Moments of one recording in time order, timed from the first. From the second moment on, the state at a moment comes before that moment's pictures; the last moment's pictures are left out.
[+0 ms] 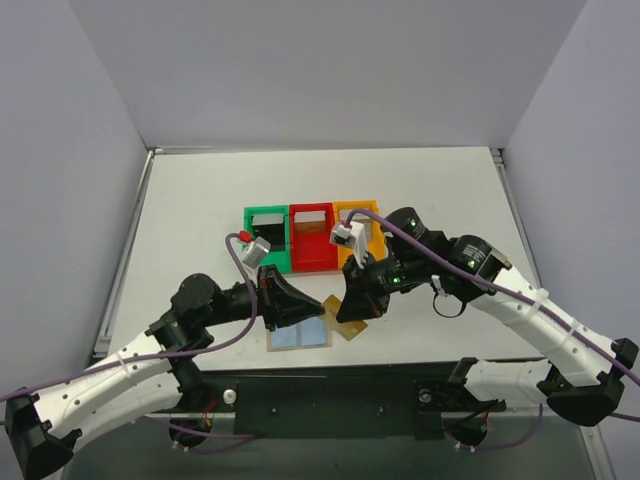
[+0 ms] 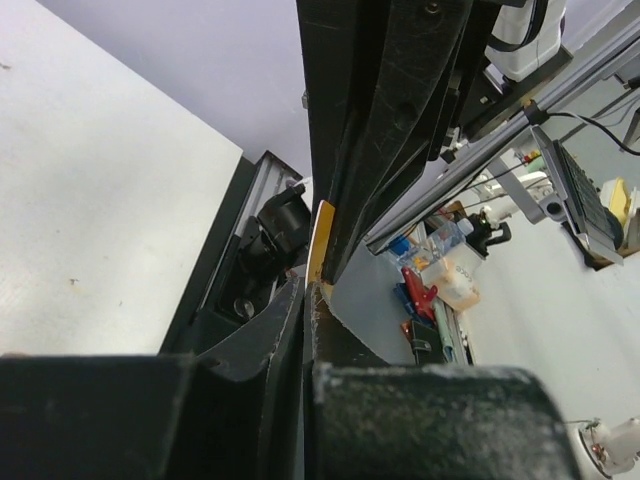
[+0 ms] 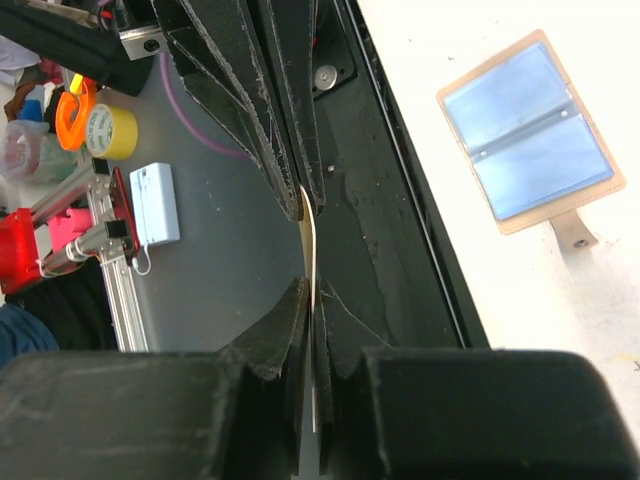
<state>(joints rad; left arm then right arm) -0.91 0.70 0.54 0.31 0.47 -0.80 0.91 1.16 1.34 -0.92 -0.60 0.18</state>
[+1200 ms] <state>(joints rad) -0.91 0.52 0.40 0.42 0.25 -0.83 0.80 1.13 1.29 -0.79 -0.55 0.31</state>
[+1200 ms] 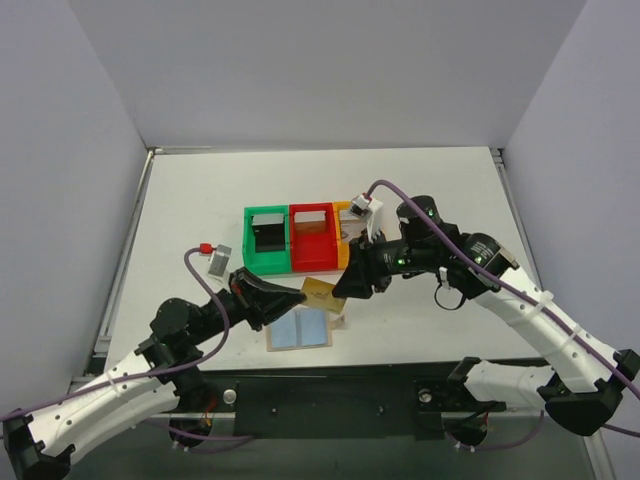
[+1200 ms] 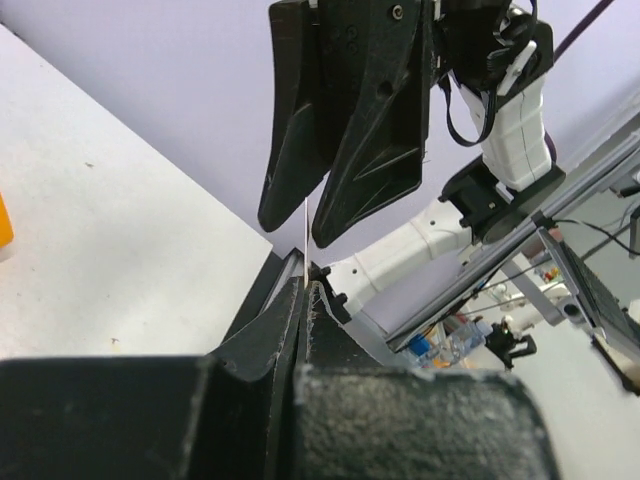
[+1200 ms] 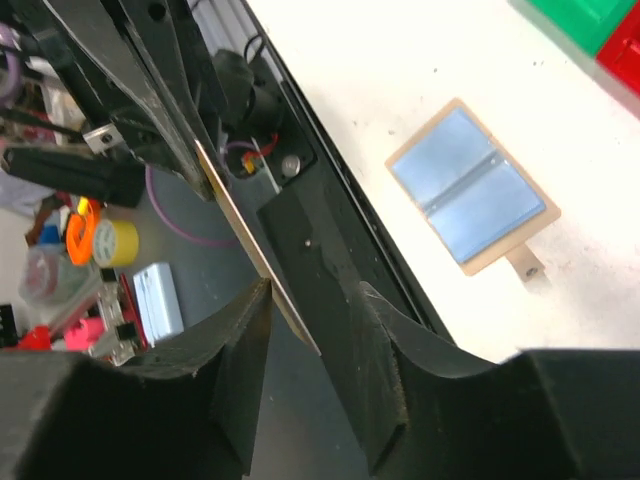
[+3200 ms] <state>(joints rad) -0.91 0.41 0.28 0.58 0.07 -0.93 0.73 1.14 1.28 -0.54 -0.76 0.47</state>
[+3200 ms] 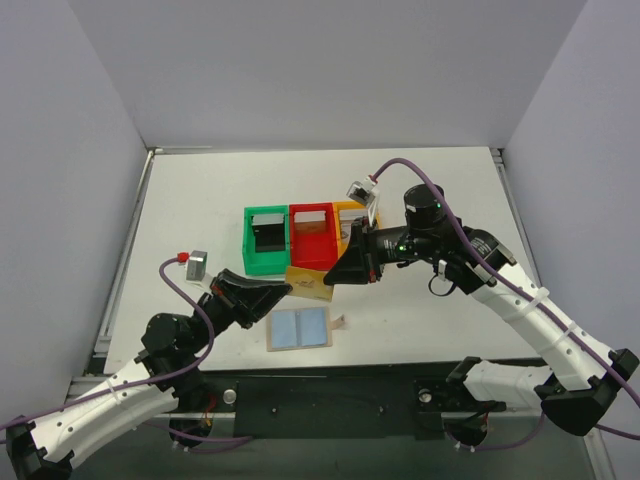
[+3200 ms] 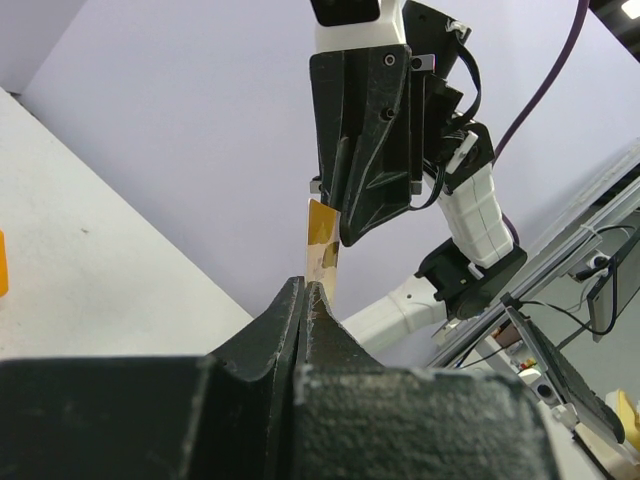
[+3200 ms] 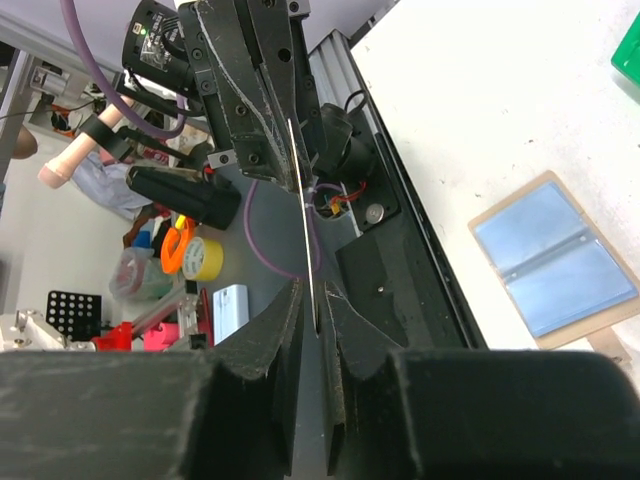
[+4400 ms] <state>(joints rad) -0.90 0.48 0.29 0.60 0.11 -0.94 0.72 1.18 1.31 -0.66 -0.79 0.36</state>
